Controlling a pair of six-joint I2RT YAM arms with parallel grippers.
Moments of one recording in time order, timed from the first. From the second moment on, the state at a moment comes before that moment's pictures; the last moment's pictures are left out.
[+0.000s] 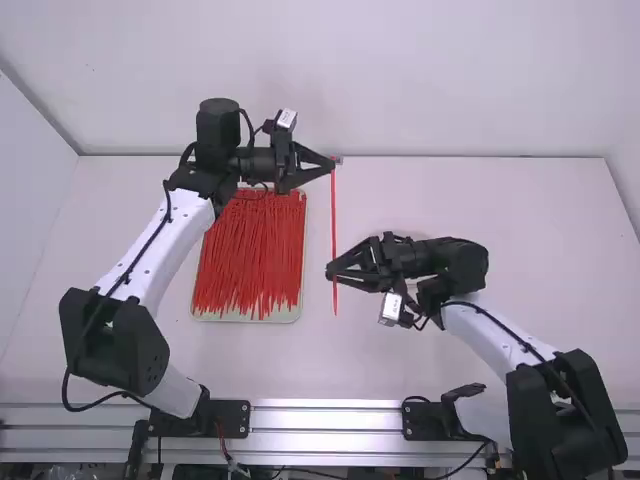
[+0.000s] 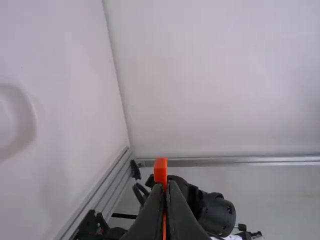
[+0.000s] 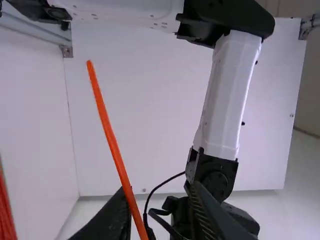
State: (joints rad) left arm -0.18 1.63 1.45 -0.16 1.19 -1.05; right arm 0.34 1.33 0.58 1.35 -1.43 -1.02
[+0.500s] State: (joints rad) left arm -0.17 1.63 1.45 -0.14 1.18 -1.05; right arm 0.34 1.33 0.58 1.35 -1.43 -0.99
